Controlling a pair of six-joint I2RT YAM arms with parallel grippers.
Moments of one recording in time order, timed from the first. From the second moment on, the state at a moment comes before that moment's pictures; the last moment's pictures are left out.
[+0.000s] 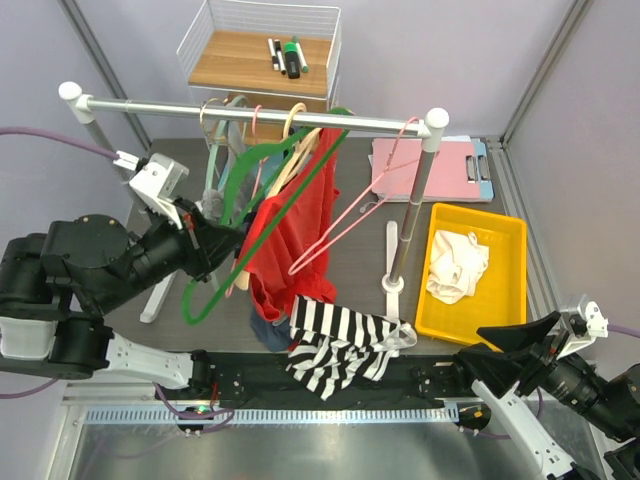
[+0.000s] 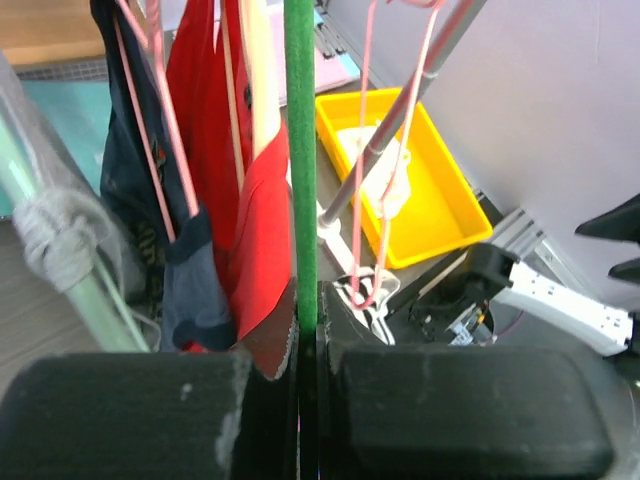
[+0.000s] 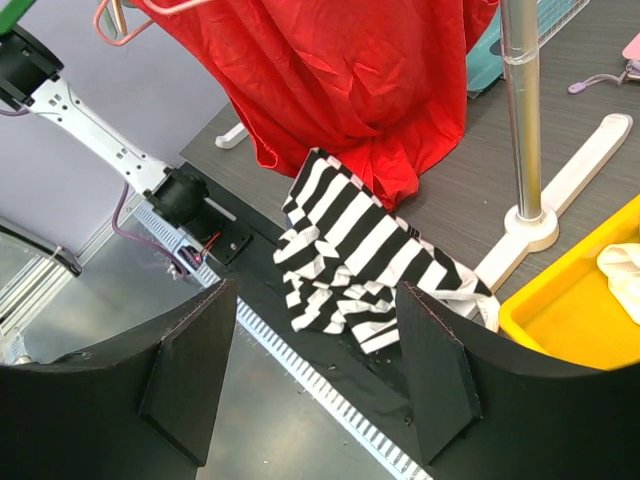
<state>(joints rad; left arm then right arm) -1.52 1.10 2.08 -1.32 -0.72 -0.54 0.39 0.23 1.38 -1.26 -0.40 0.37</state>
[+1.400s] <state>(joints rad) -1.29 1.43 1.99 -1.10 -0.66 -0.43 0.37 0.21 0.83 -1.04 -0.44 0.47</state>
